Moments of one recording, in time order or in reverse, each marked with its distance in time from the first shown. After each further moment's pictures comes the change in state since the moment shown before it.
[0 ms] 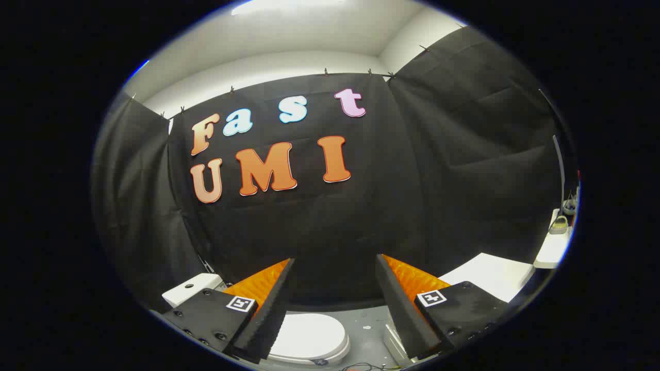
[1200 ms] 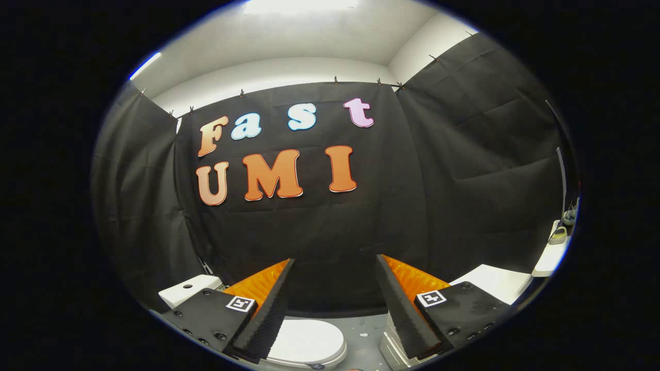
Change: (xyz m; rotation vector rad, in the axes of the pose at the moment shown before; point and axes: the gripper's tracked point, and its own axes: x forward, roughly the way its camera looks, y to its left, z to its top) arm 0.005 0.014 0.003 -0.023 -0.049 0.020
